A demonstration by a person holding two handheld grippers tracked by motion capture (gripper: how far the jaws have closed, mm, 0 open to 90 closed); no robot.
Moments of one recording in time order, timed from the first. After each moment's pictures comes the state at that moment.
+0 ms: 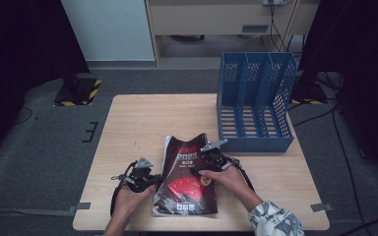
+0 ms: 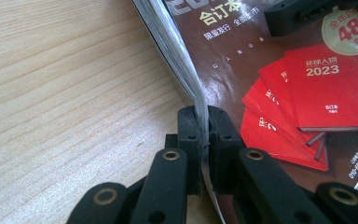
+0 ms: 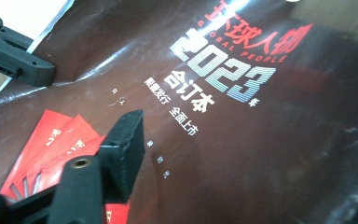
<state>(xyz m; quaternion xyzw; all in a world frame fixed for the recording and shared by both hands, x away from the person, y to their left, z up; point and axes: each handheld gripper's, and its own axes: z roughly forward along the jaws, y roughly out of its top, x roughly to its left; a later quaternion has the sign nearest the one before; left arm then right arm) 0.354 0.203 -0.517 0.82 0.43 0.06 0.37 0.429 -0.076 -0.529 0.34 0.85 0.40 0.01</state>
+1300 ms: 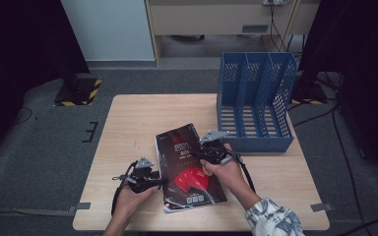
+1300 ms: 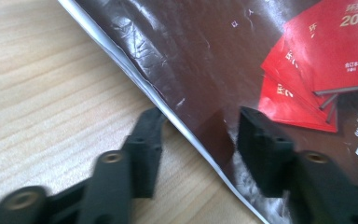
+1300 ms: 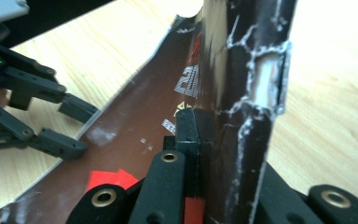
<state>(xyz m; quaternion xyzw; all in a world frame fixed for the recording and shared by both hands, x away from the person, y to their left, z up) 0.356 0.200 -0.521 0.80 0.45 0.08 0.39 0.421 -0.069 -0.465 0.31 0.83 0.45 0.09</state>
